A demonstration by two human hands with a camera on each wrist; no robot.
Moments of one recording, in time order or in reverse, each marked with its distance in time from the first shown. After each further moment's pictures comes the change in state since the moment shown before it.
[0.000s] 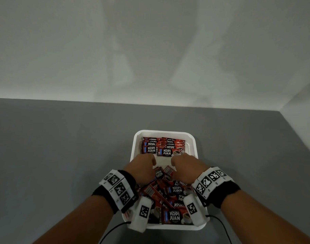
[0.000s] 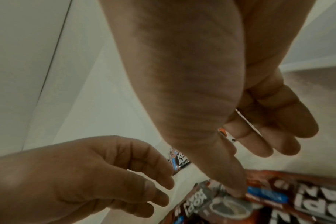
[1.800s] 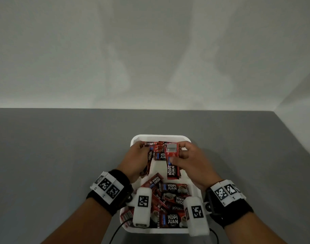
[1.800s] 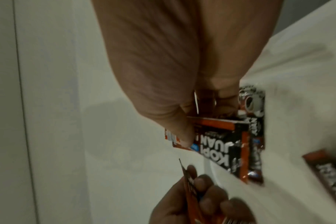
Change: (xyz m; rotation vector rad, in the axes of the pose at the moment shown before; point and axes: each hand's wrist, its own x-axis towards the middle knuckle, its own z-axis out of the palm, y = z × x) left_hand -0.007 0.028 -0.024 -0.989 0.167 -0.150; right_hand -0.033 0.003 -0.011 1.381 0.368 -0.017
